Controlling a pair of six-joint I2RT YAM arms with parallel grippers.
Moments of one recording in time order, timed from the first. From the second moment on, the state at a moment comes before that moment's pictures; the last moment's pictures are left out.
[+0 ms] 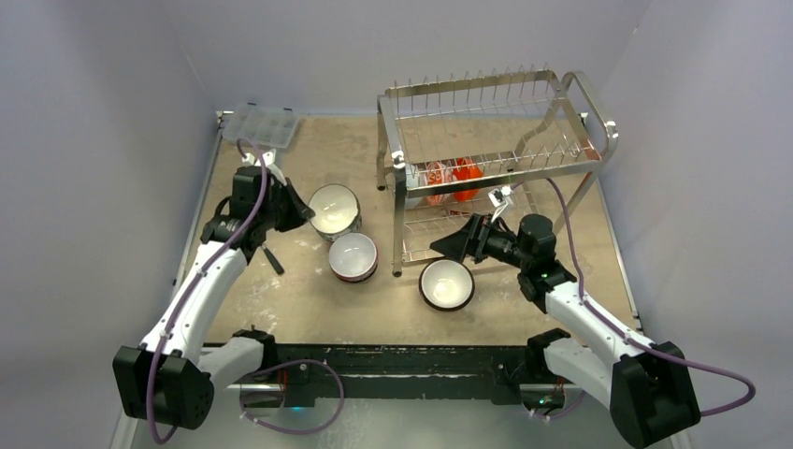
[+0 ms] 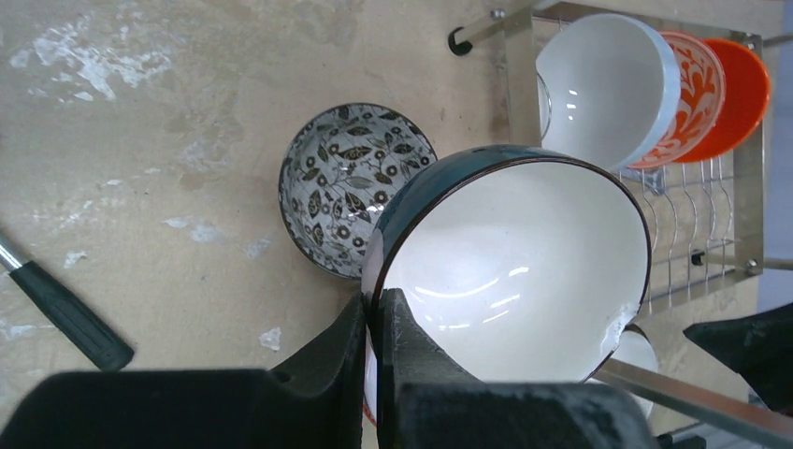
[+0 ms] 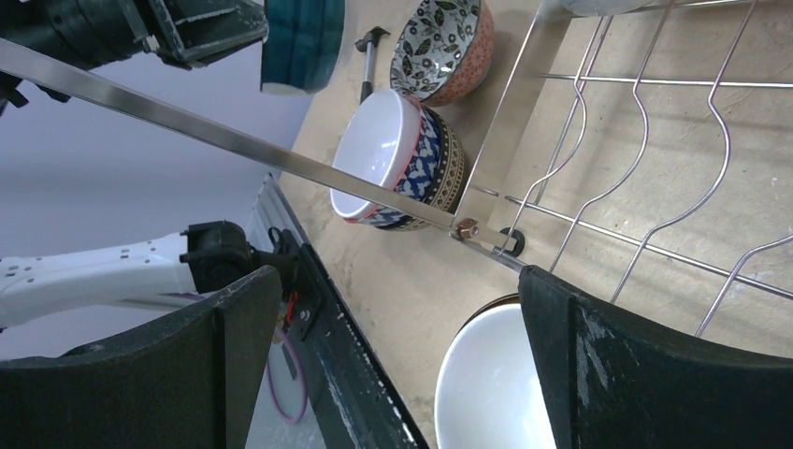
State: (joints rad) left arm -0.17 1.09 0.94 -0.51 0.14 -0.52; right arm 0.33 0.97 0.40 0.34 -0.68 0.77
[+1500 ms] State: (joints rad) left arm -0.76 0.90 0.63 -0.41 0.22 -0.65; right arm 0.64 1.04 0.30 0.64 -0.74 1.10
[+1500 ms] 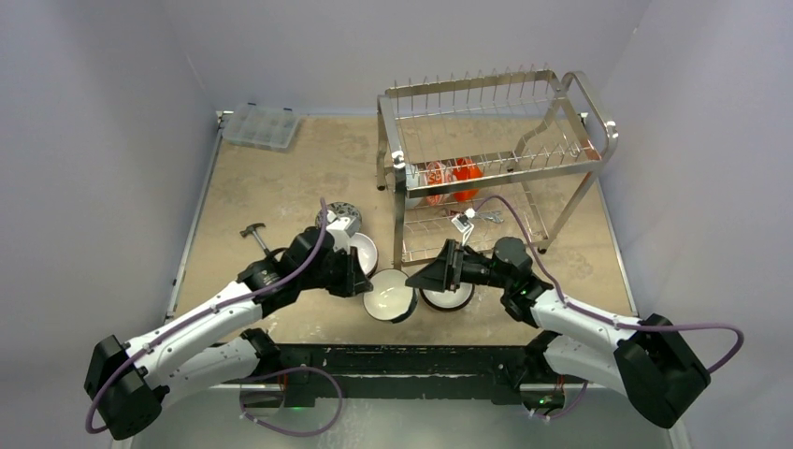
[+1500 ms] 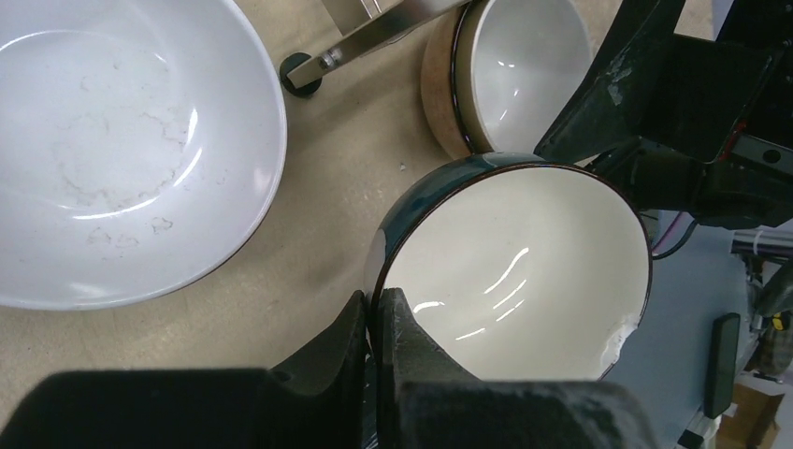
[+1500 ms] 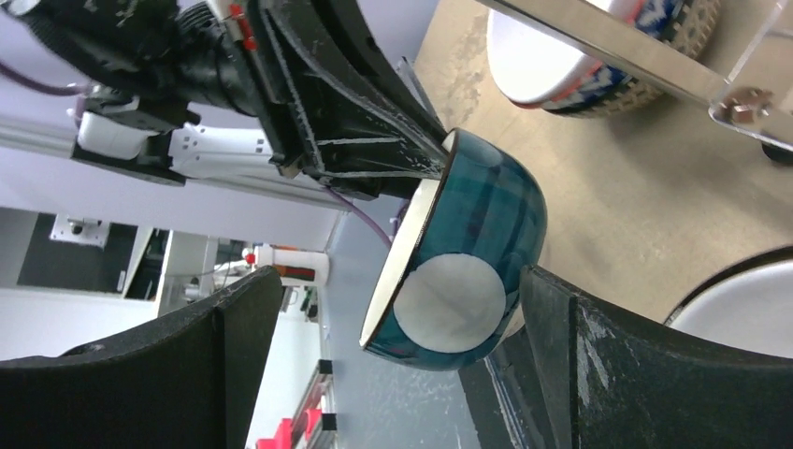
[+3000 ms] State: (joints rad) left arm -0.86 0.99 0.76 -0.30 0.01 -0.61; right arm 0.69 1.14 0.33 0.67 -0.65 1.21
